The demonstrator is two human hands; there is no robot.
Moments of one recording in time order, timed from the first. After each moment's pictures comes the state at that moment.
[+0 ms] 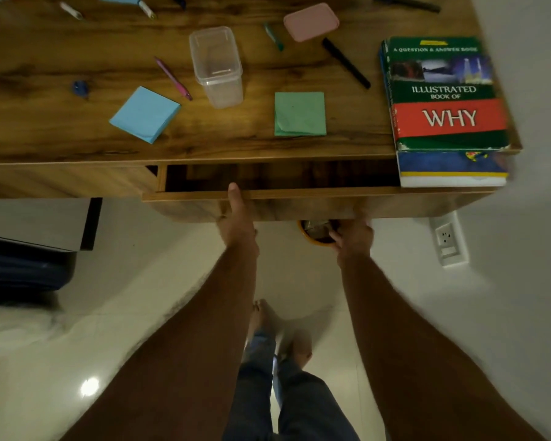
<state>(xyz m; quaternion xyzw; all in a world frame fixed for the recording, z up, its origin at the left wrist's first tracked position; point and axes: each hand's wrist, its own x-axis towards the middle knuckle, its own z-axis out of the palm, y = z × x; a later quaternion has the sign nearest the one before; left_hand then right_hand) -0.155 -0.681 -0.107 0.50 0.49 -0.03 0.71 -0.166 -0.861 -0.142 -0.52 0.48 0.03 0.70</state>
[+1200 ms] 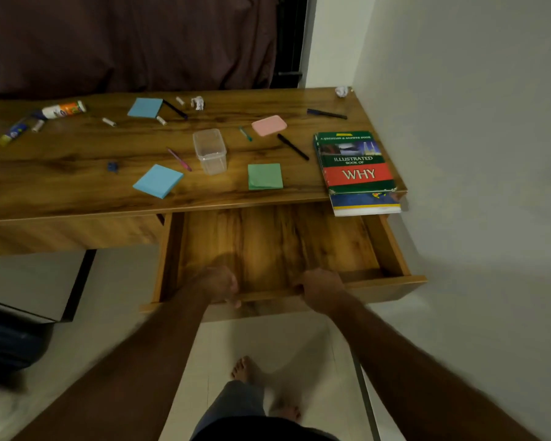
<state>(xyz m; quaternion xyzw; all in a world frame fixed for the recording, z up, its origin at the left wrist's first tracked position) -0.231 -0.631 -0.036 0.91 -0.04 -0.39 0.14 -0.276 -0.876 -0.036 -0.97 -0.10 0.23 0.07</state>
